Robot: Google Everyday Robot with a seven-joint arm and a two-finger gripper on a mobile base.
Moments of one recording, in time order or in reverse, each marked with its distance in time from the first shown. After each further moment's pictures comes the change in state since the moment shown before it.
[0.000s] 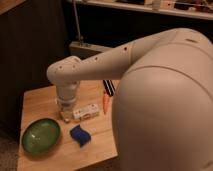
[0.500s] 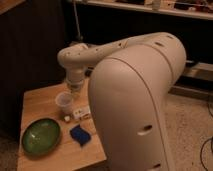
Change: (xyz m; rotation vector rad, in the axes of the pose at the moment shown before) arm -0.038 0.111 -0.011 -0.092 -0.055 0.052
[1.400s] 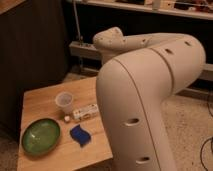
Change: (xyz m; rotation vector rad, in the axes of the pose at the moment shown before) arm -0.199 0.088 -0.049 -0.146 -0.202 0.339
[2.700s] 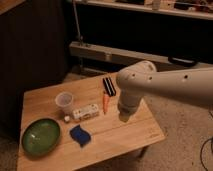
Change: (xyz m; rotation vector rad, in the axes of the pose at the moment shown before) arm -0.095 -0.229 -0.027 0.159 0.115 0.034
